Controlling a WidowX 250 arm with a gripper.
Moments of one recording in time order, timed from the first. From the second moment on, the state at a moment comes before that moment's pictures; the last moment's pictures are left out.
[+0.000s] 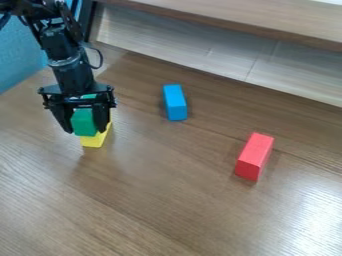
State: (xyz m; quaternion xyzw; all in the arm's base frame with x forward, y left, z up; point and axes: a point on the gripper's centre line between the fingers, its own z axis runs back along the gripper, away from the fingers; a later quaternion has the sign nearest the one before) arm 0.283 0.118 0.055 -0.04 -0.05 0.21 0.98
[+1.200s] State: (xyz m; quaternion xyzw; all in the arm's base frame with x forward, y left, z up) arm 0.316 0.052 0.114 0.00 -0.10 0.06 0.99
